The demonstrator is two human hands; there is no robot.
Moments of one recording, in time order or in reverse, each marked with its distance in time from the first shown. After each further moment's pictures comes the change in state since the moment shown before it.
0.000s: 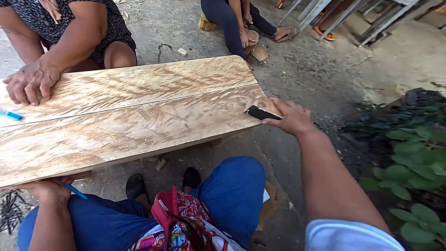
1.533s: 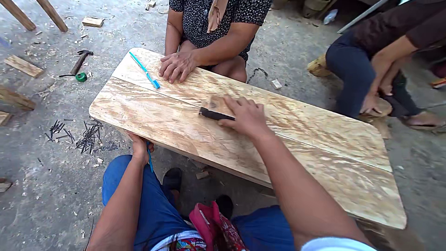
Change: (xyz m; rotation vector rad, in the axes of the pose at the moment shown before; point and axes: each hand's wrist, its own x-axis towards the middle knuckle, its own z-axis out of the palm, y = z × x) left_hand -0.009 0.004 0.001 -0.130 -0.013 -0.169; right_hand 0.012 -0.445 0.039 -0.025 -0.038 -0.884
